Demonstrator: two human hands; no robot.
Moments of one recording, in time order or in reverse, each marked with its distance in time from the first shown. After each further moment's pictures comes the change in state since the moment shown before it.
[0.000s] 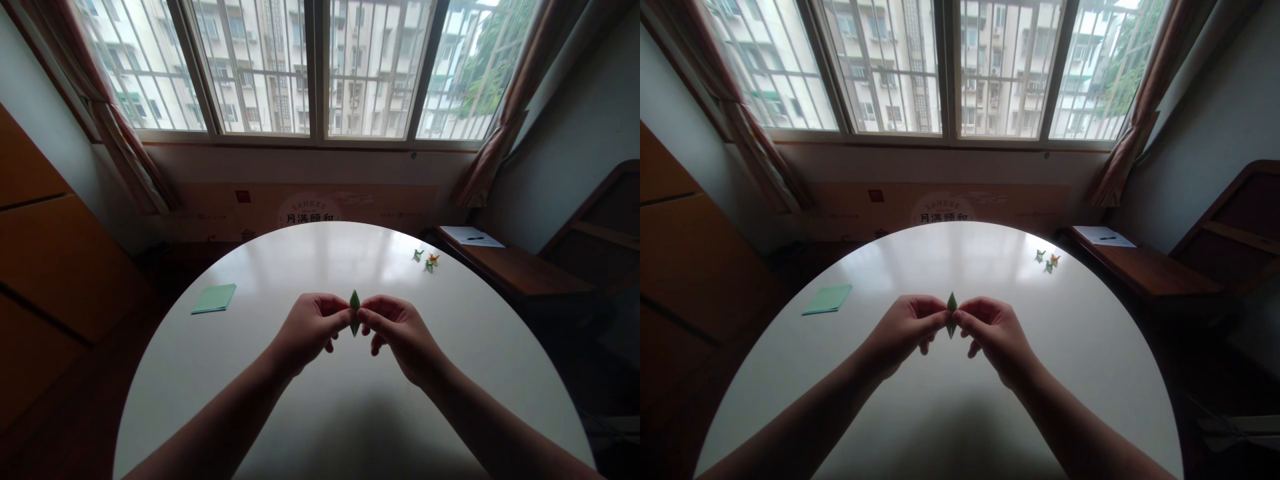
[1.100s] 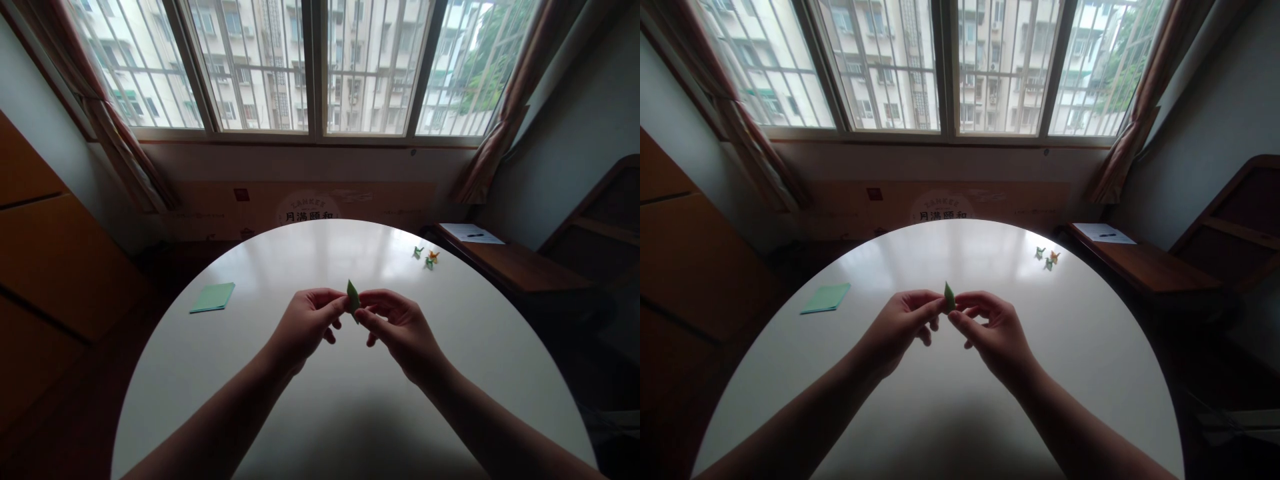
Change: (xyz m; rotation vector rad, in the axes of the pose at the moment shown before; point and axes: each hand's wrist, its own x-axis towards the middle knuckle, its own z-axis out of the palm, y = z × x) left_hand 0.002 -0.003 0.000 -0.155 0.041 0.007; right_hand -0.003 -0.001 0.004 -0.078 0.035 -0.185
